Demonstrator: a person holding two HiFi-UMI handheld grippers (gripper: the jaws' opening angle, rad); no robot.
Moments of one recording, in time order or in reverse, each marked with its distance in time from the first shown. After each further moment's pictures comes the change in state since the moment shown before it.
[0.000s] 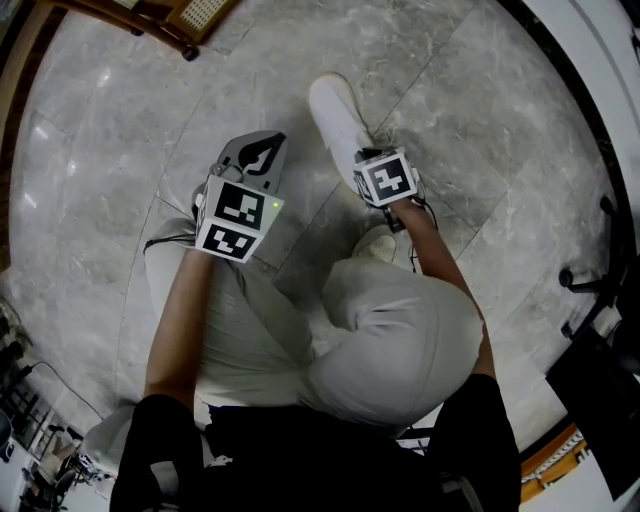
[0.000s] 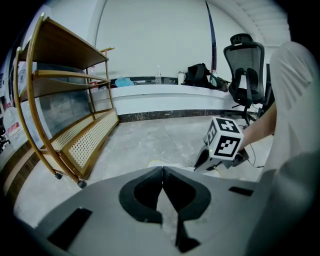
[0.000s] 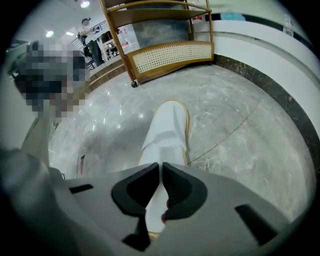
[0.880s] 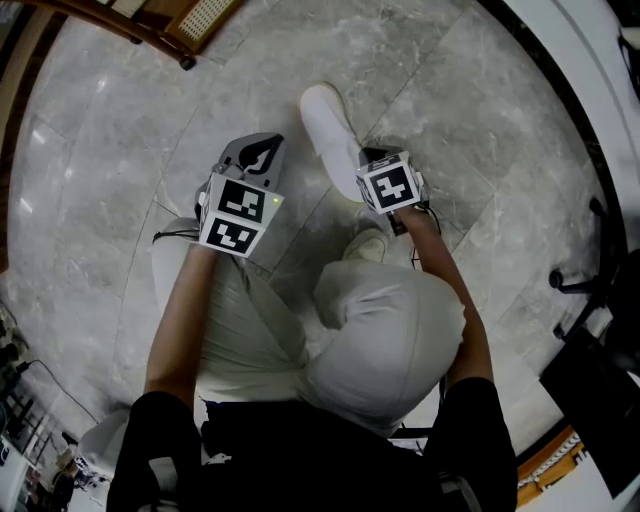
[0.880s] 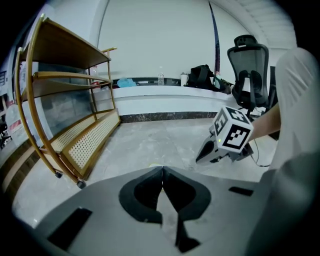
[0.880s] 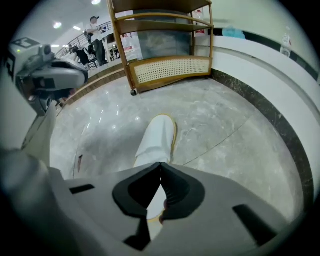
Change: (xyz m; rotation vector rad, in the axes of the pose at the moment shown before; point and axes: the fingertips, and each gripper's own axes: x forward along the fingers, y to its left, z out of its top) left arm 0.004 0.000 0.015 -0.042 0.002 0.014; right arm -0.046 -0.018 0.022 -0.057 -0.069 -0.061
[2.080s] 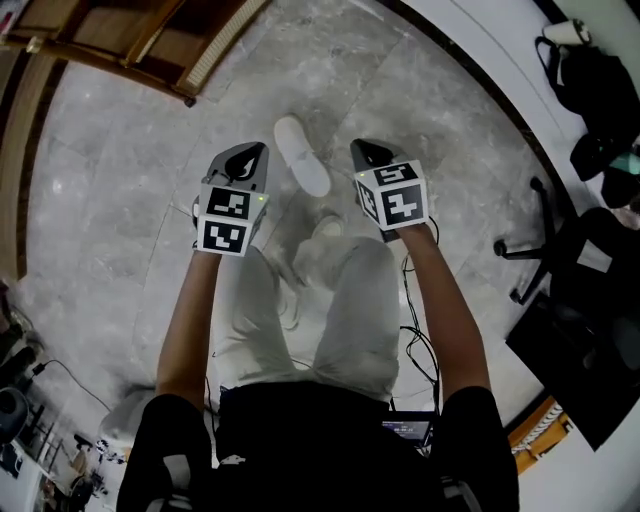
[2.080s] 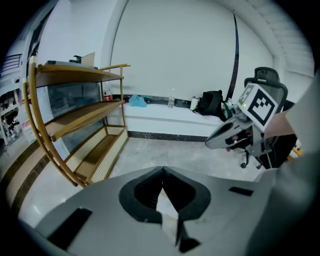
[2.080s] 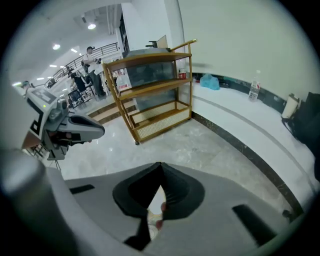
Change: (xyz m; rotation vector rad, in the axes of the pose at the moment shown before) left arm -0.136 0.012 0.220 -0.159 0.007 0.036; right arm -0.321 -0.040 0.162 0.125 -0.210 -0.032
